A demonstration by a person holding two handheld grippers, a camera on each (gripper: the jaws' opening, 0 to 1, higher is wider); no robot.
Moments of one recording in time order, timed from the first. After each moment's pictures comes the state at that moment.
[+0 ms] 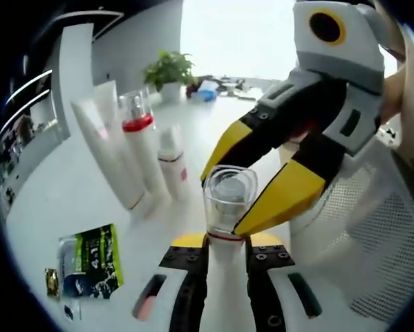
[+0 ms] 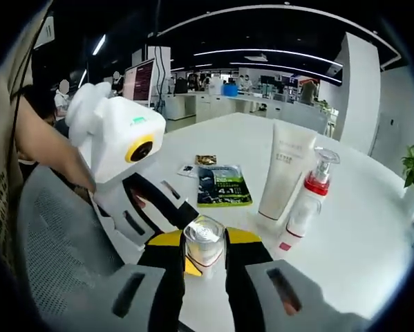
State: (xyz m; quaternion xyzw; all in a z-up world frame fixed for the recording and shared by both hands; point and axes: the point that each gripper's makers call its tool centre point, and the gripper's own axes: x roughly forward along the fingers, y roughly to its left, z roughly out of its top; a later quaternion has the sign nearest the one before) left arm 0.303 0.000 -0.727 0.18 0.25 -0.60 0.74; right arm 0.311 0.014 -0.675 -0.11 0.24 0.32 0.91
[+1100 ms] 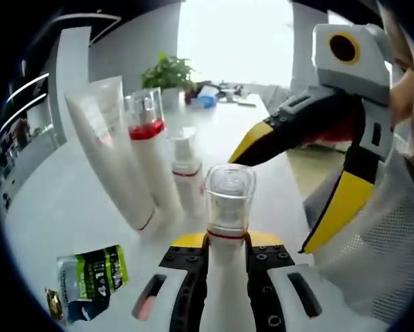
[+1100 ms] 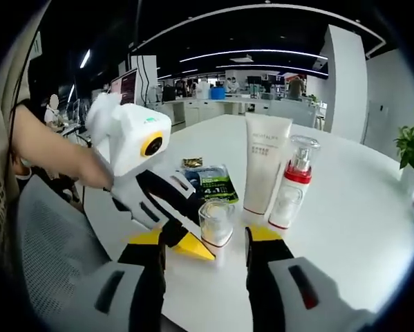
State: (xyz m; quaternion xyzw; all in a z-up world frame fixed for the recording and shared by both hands) left arm 0.341 -0.021 -0.726 0.16 0.23 -0.62 0.73; right arm 0.317 -0.014 -0.677 -0.07 0.24 0.29 0.92
